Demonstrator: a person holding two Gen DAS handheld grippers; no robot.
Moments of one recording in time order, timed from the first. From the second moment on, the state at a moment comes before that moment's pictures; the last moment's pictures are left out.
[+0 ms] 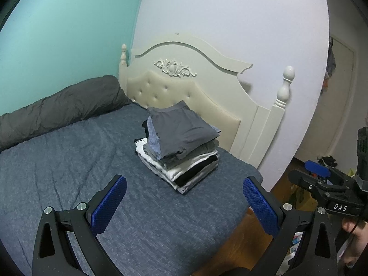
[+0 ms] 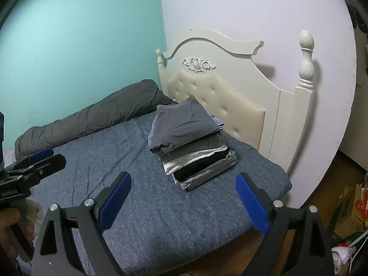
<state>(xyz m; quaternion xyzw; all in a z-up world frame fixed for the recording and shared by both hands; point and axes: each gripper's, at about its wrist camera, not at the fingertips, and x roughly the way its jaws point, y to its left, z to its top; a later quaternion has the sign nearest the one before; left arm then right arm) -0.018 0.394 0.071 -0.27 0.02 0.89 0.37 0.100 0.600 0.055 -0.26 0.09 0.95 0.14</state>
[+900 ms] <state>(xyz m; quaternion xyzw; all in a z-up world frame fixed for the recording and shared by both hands) 0.008 0.385 0.063 -0.25 0.03 0.90 0.36 0.120 0.587 0.049 -0.25 0.08 0.95 0.15</state>
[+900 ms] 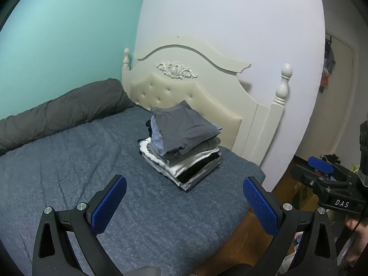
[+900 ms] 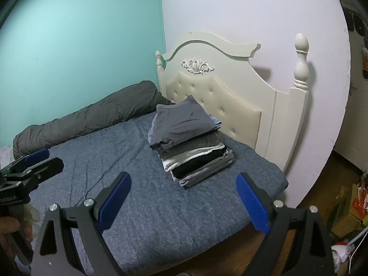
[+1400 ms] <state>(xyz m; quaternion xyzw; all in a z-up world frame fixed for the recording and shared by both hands) 0.027 0.372 0.060 -0.25 0.02 0.90 0.36 0.137 0.575 0.046 -0.24 0.09 0.96 0.15</state>
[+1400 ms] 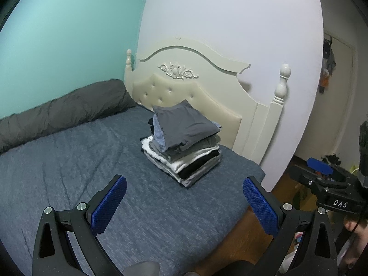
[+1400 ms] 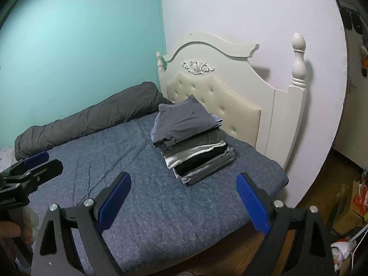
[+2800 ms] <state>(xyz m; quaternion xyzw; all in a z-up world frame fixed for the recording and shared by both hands) 0.046 0.362 0.068 -0.24 0.01 0.89 0.38 0.148 0.569 0.042 -0.24 0.09 0.95 0.15</state>
